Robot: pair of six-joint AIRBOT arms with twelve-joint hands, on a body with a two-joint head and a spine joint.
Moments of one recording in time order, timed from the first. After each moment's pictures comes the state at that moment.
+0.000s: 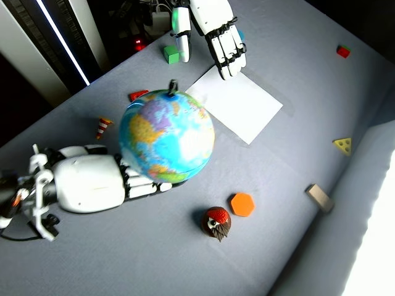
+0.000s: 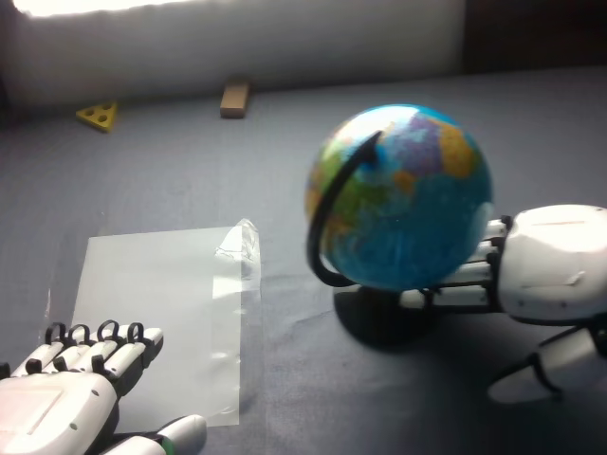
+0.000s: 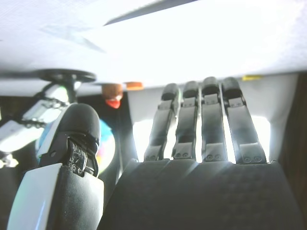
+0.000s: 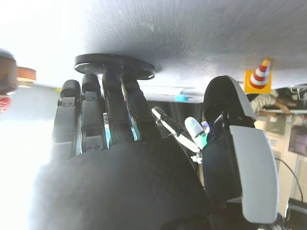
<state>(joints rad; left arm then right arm) 1.21 -0.89 0.46 -0.98 -1.19 1.50 -0.61 -1.06 1.21 -1.11 0.45 -0.32</state>
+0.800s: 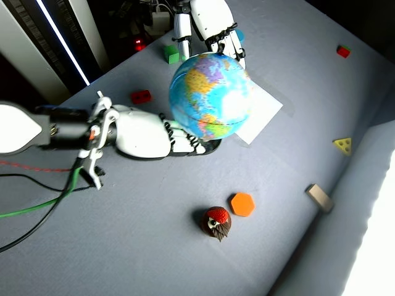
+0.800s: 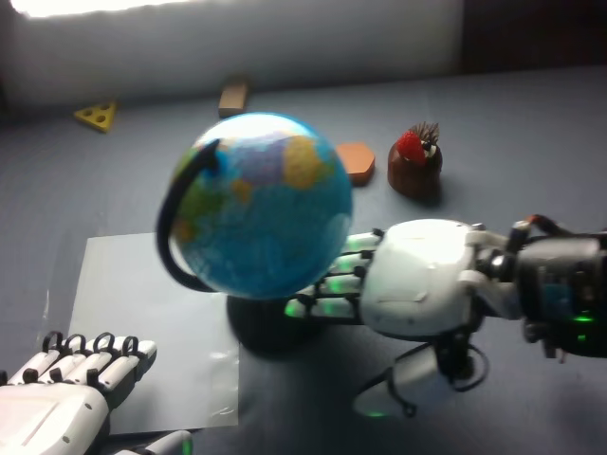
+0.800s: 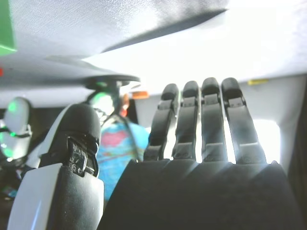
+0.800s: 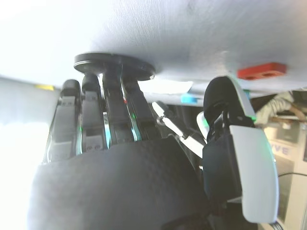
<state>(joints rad) 1.29 -0.93 0.53 -0.91 -1.19 1.47 -0.46 -1.26 1.09 -1.10 0.07 -0.31</state>
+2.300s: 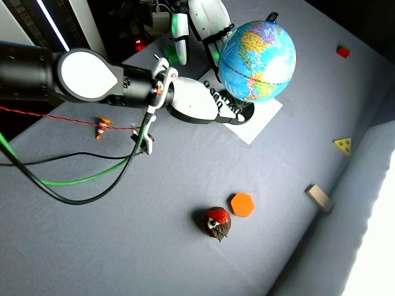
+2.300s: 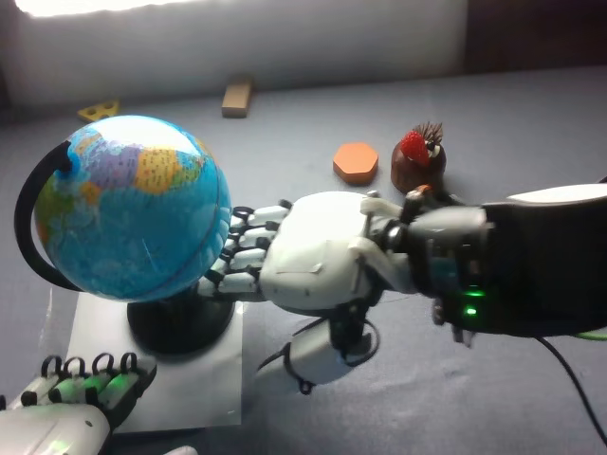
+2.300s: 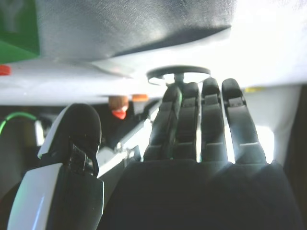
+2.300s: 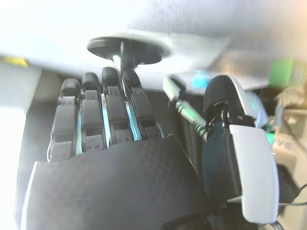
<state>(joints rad) 1.27 -0.91 0.46 -1.00 -1.17 1.45 -0.31 -1.37 1.08 -1.10 -0.06 -0.21</state>
